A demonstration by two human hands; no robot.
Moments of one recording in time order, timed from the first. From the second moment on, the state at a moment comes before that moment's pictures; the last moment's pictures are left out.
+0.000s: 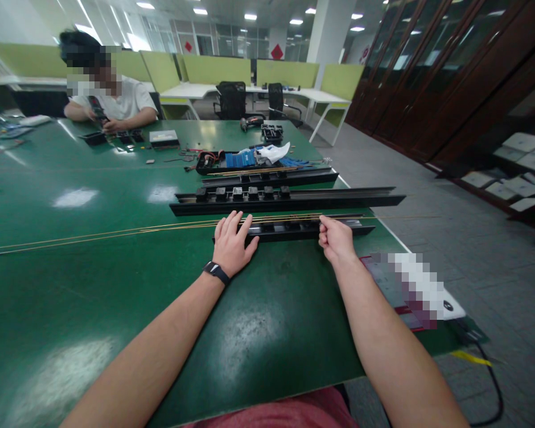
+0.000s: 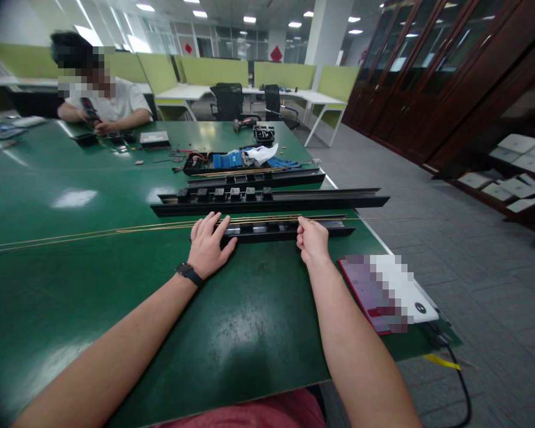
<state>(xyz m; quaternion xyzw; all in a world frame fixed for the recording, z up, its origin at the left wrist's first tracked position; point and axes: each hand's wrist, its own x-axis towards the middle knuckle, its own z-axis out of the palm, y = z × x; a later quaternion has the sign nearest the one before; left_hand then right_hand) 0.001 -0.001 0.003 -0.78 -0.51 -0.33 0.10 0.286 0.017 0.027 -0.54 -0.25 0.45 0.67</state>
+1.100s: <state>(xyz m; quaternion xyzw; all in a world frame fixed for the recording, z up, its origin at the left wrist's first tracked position) 0.001 -0.001 0.004 -0.78 -0.51 -0.34 0.10 0.287 0.018 0.026 -0.54 -0.26 0.45 0.66</state>
